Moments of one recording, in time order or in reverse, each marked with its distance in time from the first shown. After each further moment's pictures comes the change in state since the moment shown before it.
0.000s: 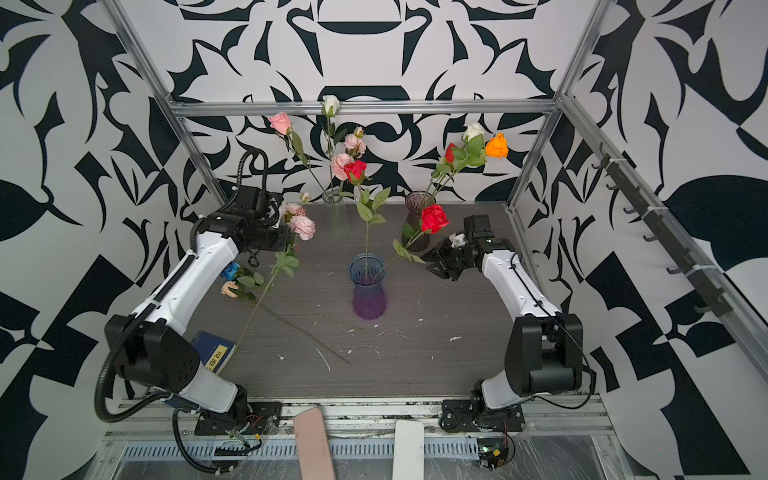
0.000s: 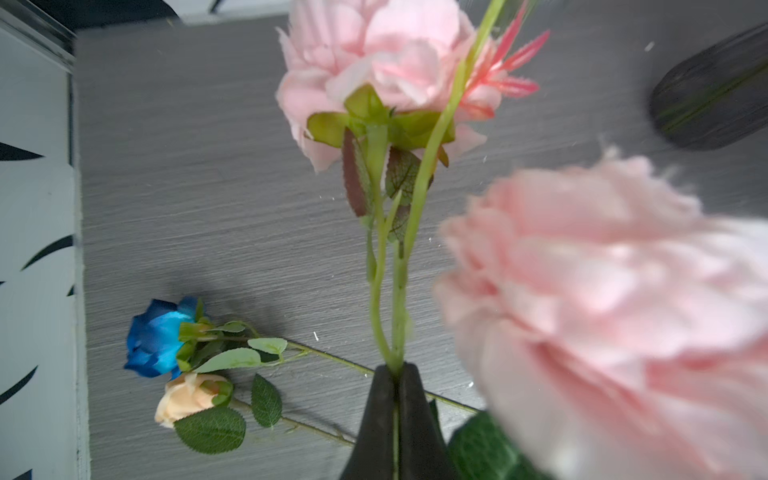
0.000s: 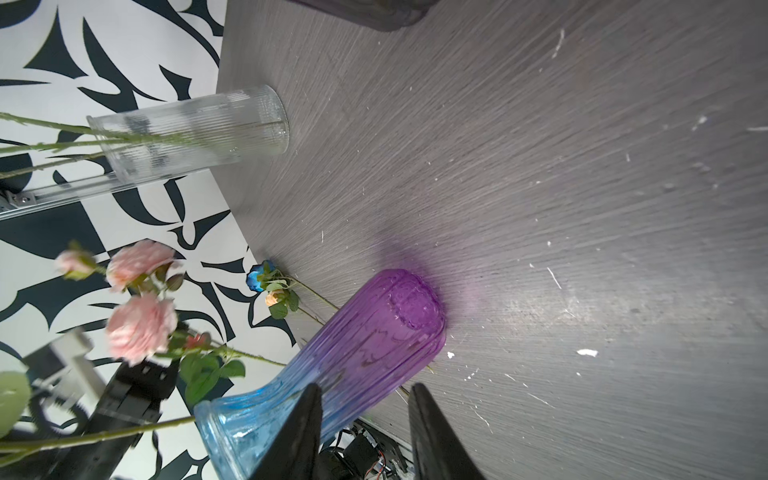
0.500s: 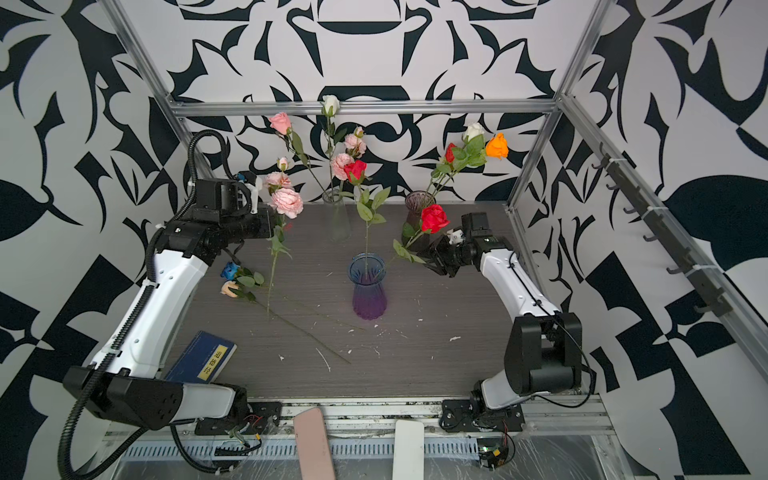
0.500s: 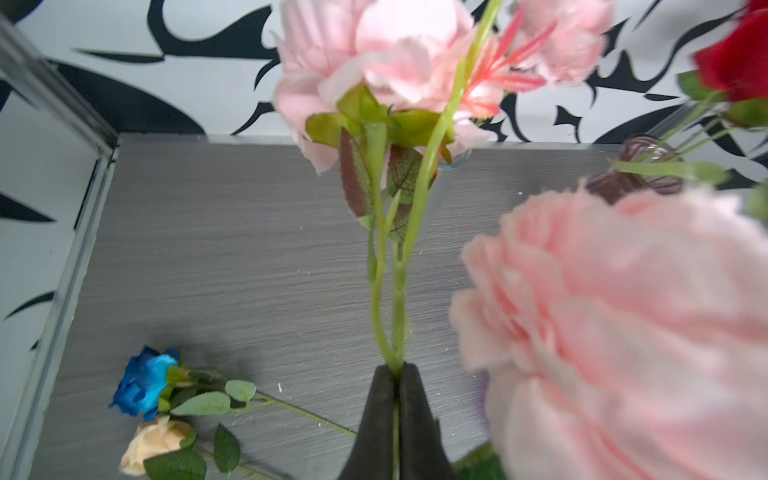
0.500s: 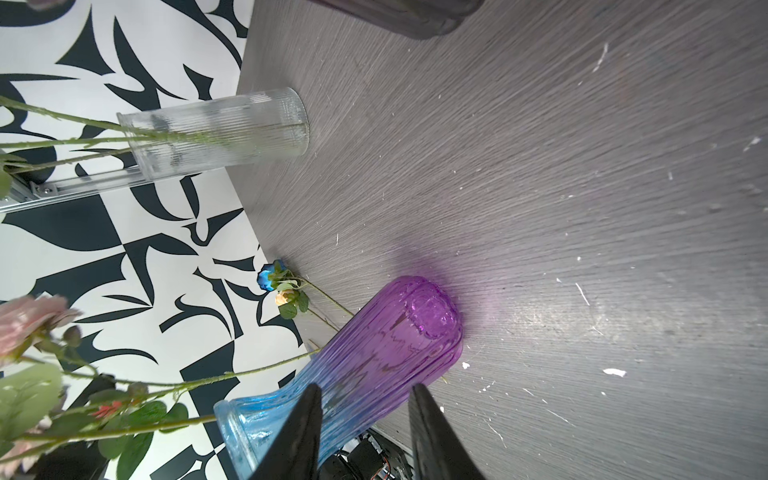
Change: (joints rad) left arm 0.045 -0.156 0.015 0.084 0.087 -0.133; right arm 0.011 -0.010 -0.006 0.046 -0.006 0.016
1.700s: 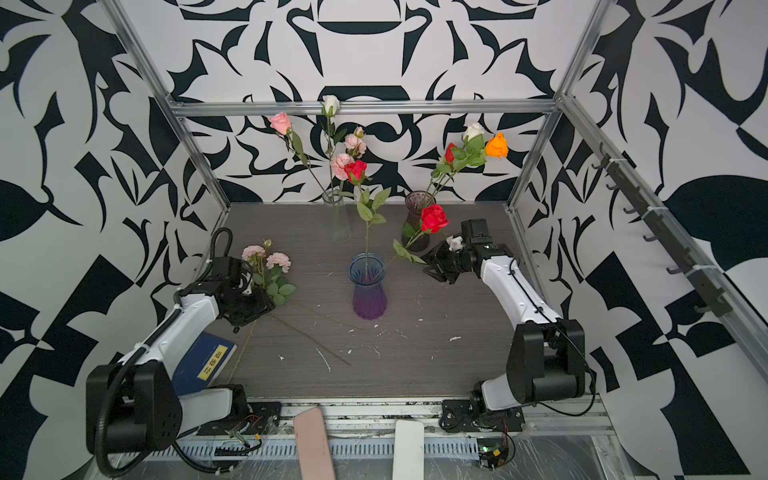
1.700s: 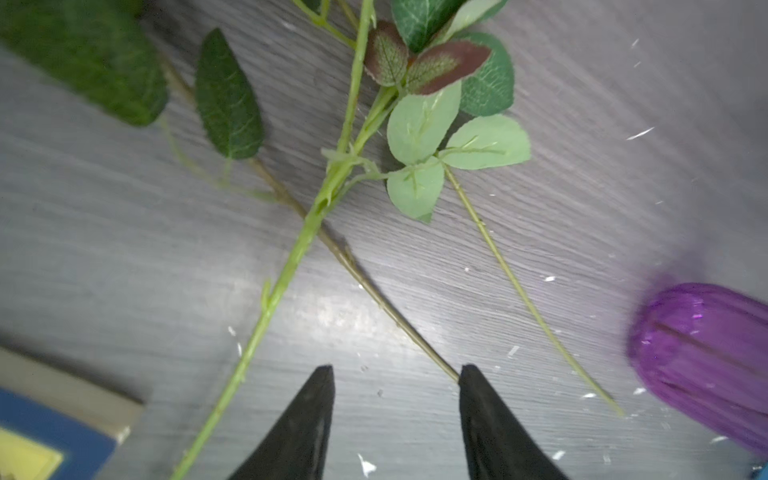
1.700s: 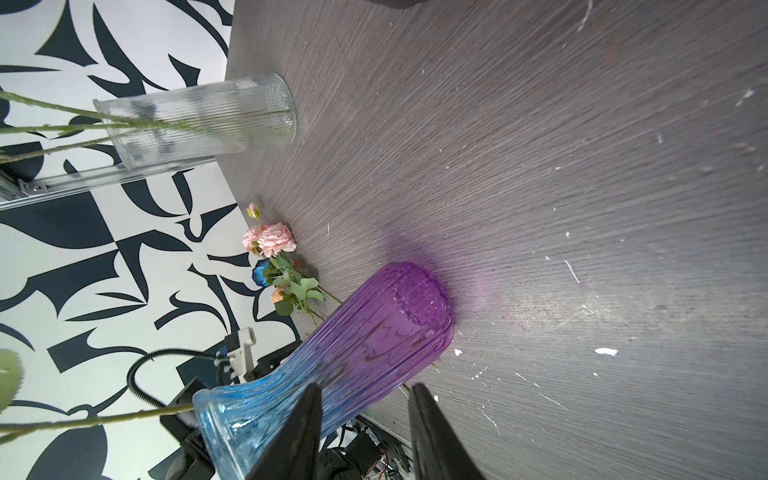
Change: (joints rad) left arm 0.211 -0.087 -0.771 0.082 0.107 -0.207; right arm 0.010 -0.040 -0.069 0.013 -0.001 0.014
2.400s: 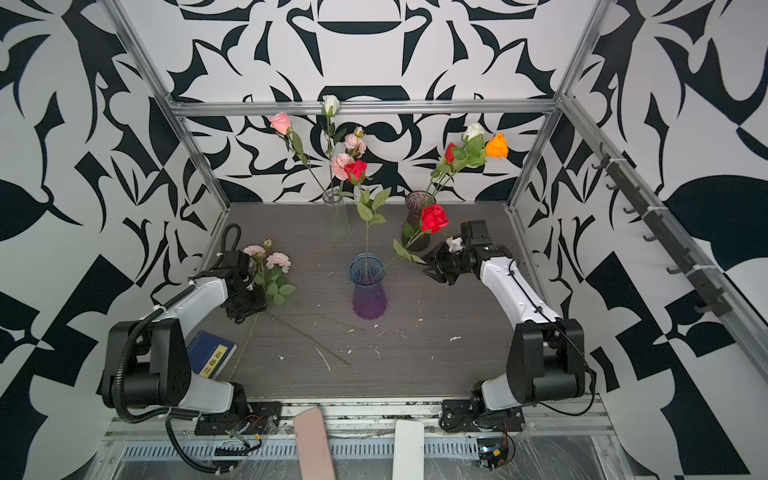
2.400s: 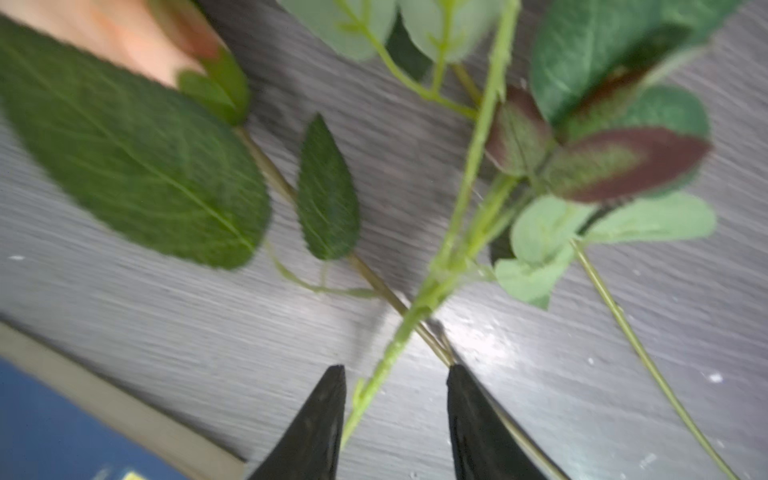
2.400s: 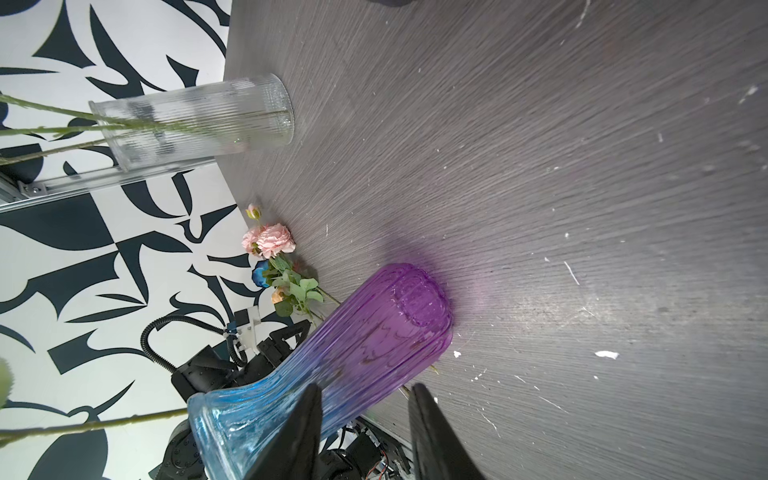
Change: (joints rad) left arm 0.006 0.194 0.086 0.020 -0.232 0.082; right arm 0.002 0.000 -0.016 0.020 -0.002 0.008
